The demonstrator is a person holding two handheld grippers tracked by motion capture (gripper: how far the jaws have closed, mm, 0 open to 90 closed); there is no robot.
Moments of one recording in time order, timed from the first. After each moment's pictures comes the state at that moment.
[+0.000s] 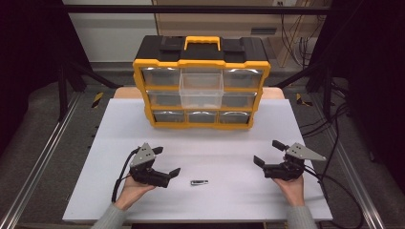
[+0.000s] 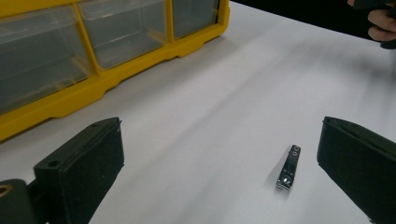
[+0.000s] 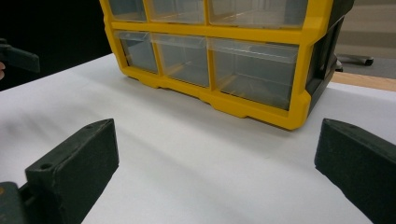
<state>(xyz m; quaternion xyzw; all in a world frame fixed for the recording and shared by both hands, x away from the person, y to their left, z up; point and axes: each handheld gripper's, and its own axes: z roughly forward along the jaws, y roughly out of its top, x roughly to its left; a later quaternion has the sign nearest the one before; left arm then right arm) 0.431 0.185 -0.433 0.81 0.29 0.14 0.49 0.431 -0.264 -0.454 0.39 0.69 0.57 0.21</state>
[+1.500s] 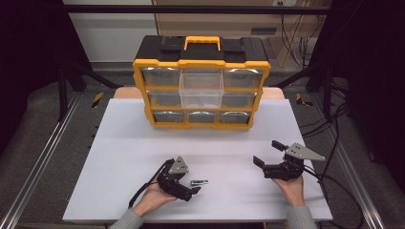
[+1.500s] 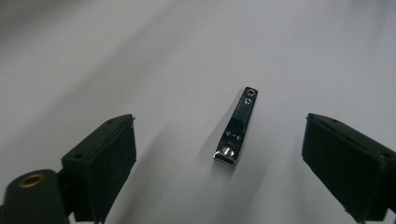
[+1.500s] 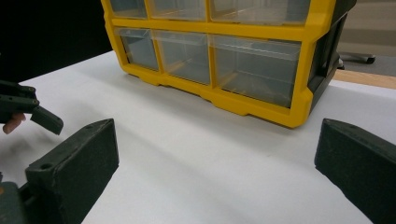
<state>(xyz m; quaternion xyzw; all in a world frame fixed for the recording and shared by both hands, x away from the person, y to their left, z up) 0.425 0.118 -0.473 0.89 0.25 0.06 0.37 0.431 -0.263 -0.455 0.39 0.70 0.56 0.20</state>
